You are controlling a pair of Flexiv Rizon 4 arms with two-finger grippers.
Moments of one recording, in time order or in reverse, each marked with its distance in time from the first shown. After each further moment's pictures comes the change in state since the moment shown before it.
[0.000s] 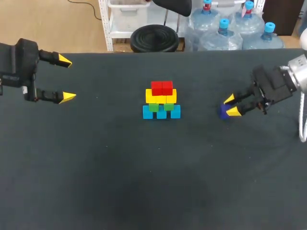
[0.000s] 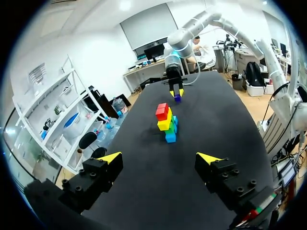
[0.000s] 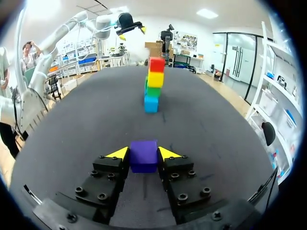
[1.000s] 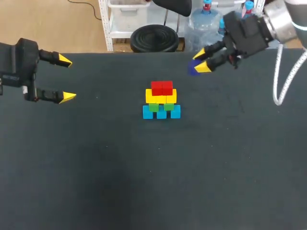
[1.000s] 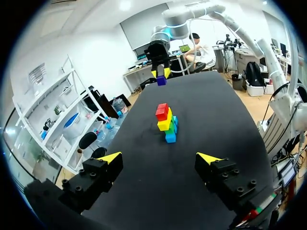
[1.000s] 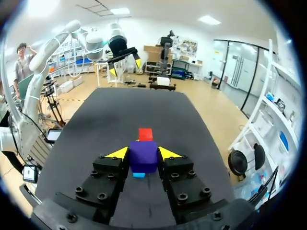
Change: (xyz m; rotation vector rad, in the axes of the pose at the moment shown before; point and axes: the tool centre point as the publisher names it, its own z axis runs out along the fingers) left arm 0.000 0.000 0.000 0.000 0.001 0.000; right arm -0.182 -0.015 0.007 0.020 0.021 -0.065
